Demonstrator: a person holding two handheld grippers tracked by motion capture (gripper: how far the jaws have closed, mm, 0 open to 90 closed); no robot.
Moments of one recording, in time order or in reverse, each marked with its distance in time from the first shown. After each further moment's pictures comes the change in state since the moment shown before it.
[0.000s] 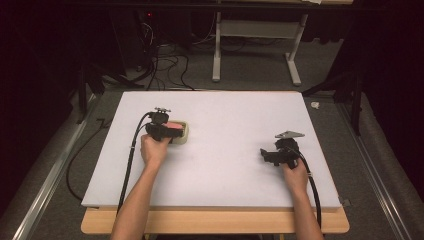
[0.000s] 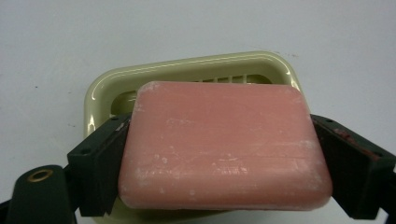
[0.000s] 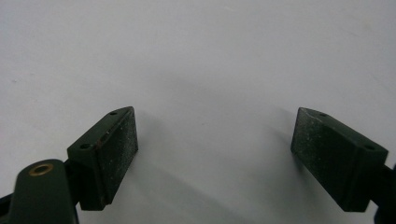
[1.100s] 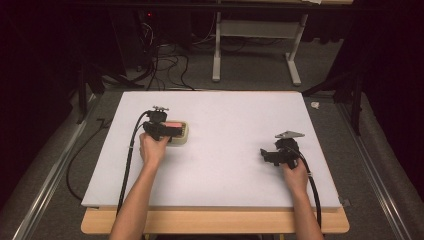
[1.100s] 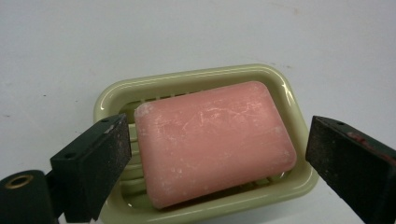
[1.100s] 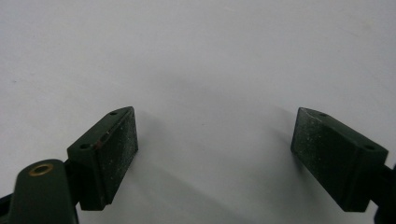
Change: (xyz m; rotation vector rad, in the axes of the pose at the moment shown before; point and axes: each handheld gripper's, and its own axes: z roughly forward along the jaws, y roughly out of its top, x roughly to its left) left arm 0.004 0.002 -0.009 -0.031 -0.011 0.002; right arm 0.000 0.000 0.000 0.000 0.001 0.001
